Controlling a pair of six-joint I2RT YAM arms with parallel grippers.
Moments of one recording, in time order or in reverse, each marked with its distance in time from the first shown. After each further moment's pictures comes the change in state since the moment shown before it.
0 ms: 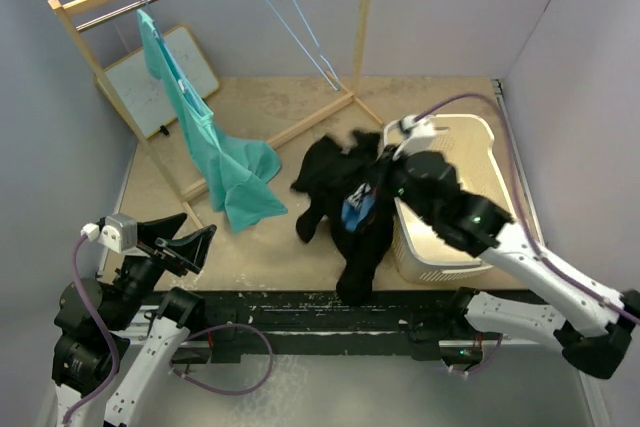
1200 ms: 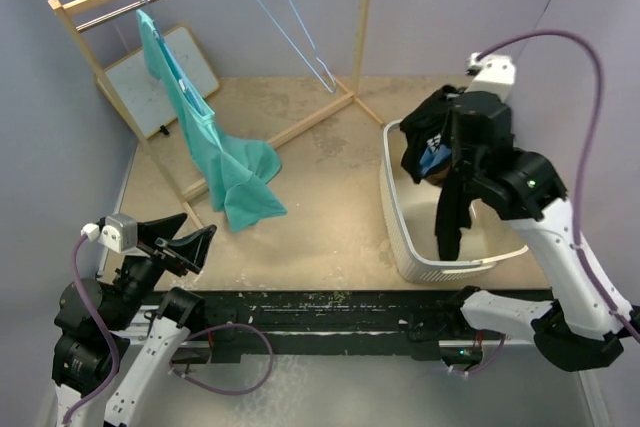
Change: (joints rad) left arm 0.000 0.000 0.000 0.000 0.000 0.000; right arm -0.364 0.096 0.673 -0.454 0.457 -0.302
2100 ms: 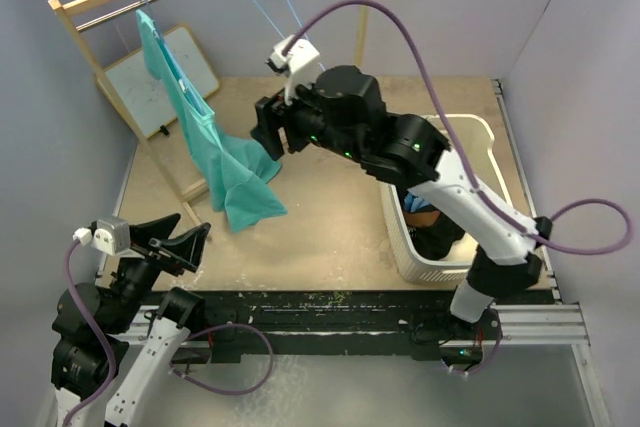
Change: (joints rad) left arm 0.000 -0.022 0.000 -0.006 -0.061 -0.018; right arm 0.461 0.506 0.506 0.055 -0.589 -0.086
